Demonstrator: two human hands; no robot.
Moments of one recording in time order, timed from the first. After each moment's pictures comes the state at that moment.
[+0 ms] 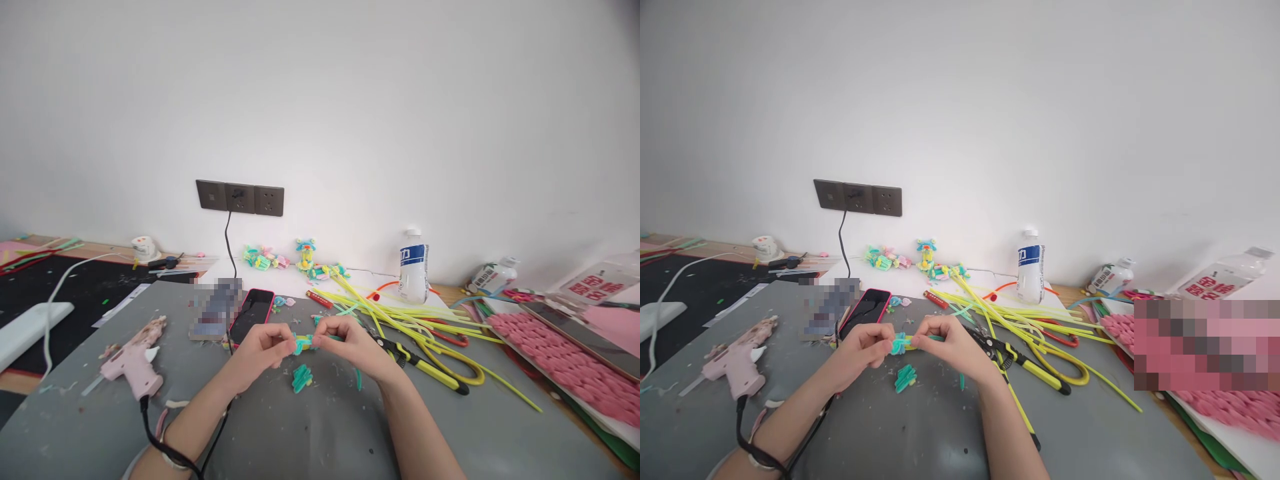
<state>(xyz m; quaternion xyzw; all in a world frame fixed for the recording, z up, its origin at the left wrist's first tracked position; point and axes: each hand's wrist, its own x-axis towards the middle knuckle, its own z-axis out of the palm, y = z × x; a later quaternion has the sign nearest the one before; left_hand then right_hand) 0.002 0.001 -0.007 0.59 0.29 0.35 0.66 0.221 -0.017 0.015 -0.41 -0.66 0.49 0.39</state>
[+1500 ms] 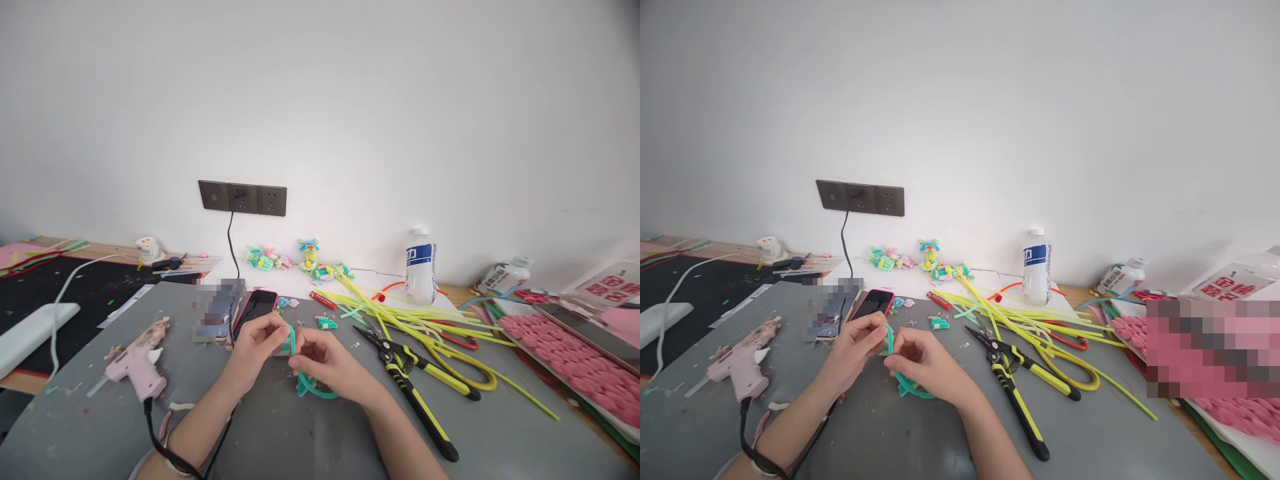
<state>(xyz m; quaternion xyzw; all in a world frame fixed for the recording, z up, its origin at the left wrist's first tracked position) 0.002 0.001 -0.007 0.57 0.32 0.49 0.58 0.178 -0.027 0.001 -0.32 -0.62 0.60 0.39</state>
